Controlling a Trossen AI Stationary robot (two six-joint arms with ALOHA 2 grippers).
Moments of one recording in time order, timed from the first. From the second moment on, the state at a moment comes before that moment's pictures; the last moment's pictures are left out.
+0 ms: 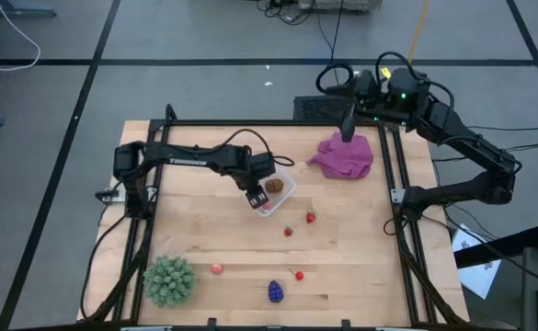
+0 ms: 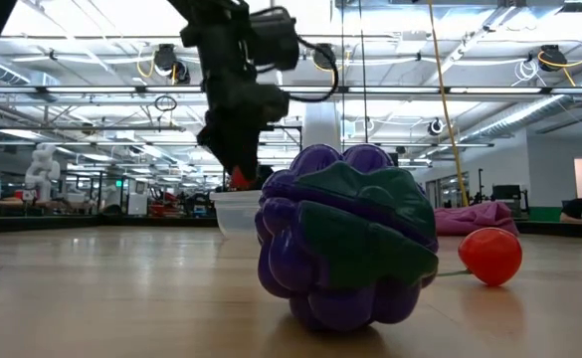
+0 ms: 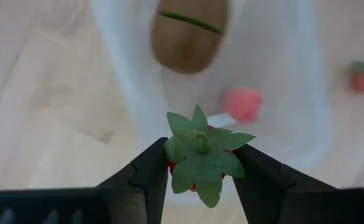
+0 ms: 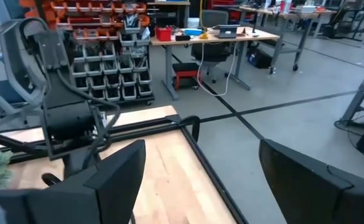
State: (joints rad) left arm 0.16 1.85 1.40 -0.85 0.04 -0.34; right arm -0.47 1.15 1.45 -0.49 -0.10 -0.05
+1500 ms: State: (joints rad) left arm 0.15 1.91 1.40 -0.73 0.03 -0.43; right arm -0.49 1.15 1.45 -0.52 -0.11 -0.06
